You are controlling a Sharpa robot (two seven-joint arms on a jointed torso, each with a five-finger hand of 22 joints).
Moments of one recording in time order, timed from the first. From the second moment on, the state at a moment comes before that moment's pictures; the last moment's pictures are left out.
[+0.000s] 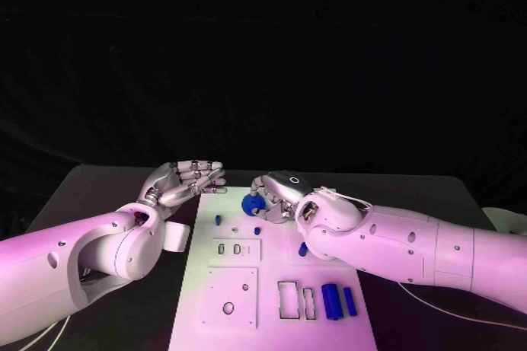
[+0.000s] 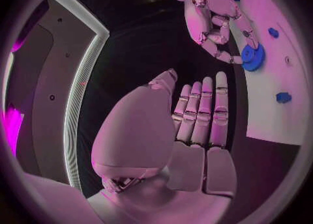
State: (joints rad) left arm 1.26 -0.93 -0.06 1.65 -0.04 -0.41 0.47; left_hand 1.56 -0.14 0.22 0.26 0.22 0.87 0.21 0.24 0.16 1.03 0.17 0.08 0.07 0.96 0.13 0.29 0.26 0.17 0.93 0.22 0.38 0.16; right arm 1.27 -0.51 -0.12 1.34 -1.61 -0.52 -0.20; right_hand 1.26 -0.21 0.52 0.08 0.24 0.85 0.17 0.44 0.43 1.47 0.05 1.51 1.31 1.47 -0.01 1.55 1.31 0.01 1.47 0.09 1.57 1.31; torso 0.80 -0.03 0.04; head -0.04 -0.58
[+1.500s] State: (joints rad) left arm 1.26 -0.94 -0.06 1.65 -0.04 -0.41 0.46; left_hand 1.56 -0.14 0.22 0.27 0.22 0.87 0.21 0.24 0.16 1.03 0.17 0.07 0.07 0.95 0.13 0.29 0.26 0.17 0.93 0.22 0.38 0.16; right arm 1.26 -0.48 -0.13 1.30 -1.59 -0.47 -0.19; right_hand 1.21 -0.16 0.24 0.28 0.24 0.82 0.17 0.27 0.38 1.47 0.09 1.46 1.31 1.46 0.02 1.56 1.31 0.01 1.47 0.13 1.57 1.31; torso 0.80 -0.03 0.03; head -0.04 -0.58
